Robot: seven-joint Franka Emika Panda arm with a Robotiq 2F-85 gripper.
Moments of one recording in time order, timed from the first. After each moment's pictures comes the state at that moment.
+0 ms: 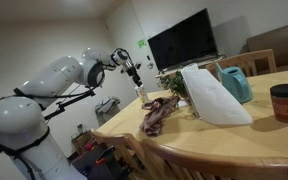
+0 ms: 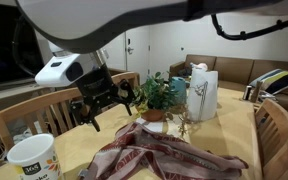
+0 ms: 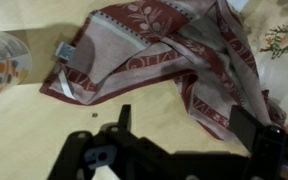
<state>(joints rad) 0.43 1.21 0.60 -0.57 -0.79 1.50 -2.18</state>
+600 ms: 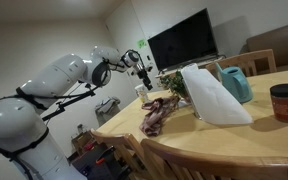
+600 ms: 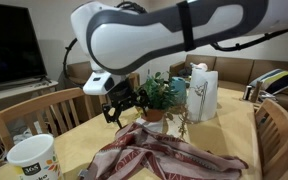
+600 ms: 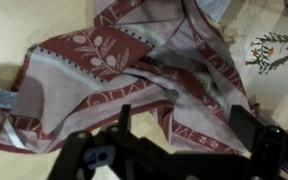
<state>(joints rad) 0.28 1.22 0.60 -0.68 -0.79 1.58 -2.17</state>
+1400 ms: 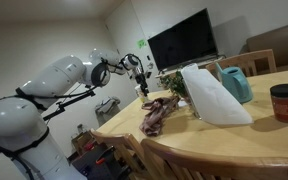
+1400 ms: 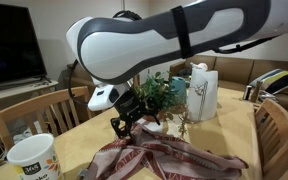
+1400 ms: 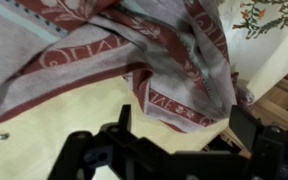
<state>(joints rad) 0.34 1.23 0.49 -0.67 -0.65 1.39 -2.23</state>
